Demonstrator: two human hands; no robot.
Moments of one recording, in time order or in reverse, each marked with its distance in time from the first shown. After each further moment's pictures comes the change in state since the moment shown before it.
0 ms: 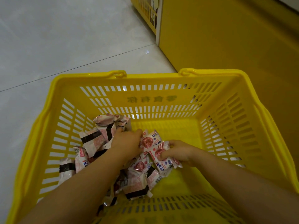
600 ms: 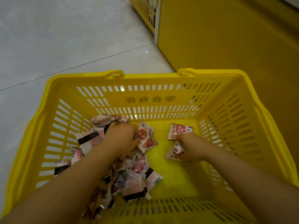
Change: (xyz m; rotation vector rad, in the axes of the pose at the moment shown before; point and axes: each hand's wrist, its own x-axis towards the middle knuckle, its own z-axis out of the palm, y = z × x) left_hand 0.005 -0.016 -0.017 -0.131 0.129 0.002; right_hand -0.019 0.001 -0.041 -1.007 0.288 -0.274
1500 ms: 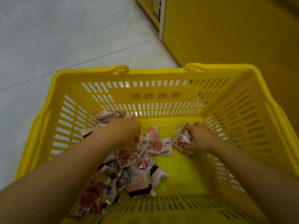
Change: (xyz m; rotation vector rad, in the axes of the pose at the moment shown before) left_hand 0.001 0.005 -0.044 0.175 -0.437 0.155; right_hand 0.020 0.021 0.007 -0.005 0.084 0.083
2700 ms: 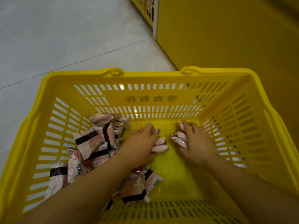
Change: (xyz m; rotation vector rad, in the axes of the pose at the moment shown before) left_hand 0.029 0.050 0.059 -0.052 0.488 0.132; right_hand -0.015 0.004 0.038 0.048 0.393 -0.016
